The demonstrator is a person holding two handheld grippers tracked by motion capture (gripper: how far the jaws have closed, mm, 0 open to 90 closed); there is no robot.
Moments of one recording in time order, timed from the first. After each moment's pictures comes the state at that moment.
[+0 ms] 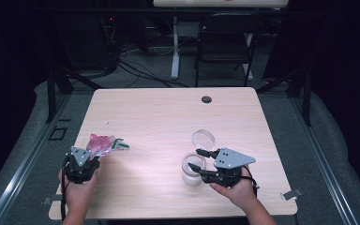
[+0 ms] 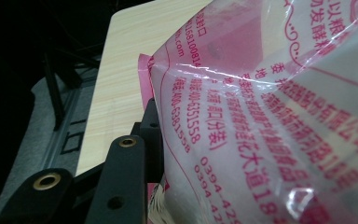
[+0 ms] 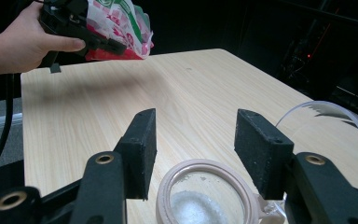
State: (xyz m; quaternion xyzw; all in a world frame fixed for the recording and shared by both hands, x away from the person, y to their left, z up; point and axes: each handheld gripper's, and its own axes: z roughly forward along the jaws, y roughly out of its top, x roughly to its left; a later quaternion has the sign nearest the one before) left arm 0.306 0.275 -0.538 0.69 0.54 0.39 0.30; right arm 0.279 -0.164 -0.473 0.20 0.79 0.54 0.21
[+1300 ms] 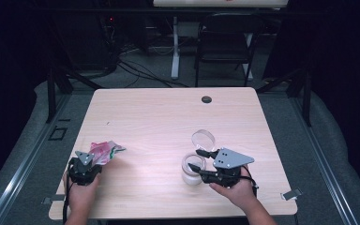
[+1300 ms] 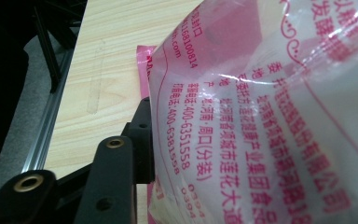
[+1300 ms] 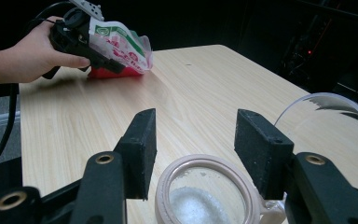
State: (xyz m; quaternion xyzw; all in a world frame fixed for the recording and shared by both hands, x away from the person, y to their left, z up) left arm 0.317 0.283 -0.575 0.70 0.57 0.34 0.25; right arm 0.281 -0.163 -0.477 0.20 0.79 0.54 0.21
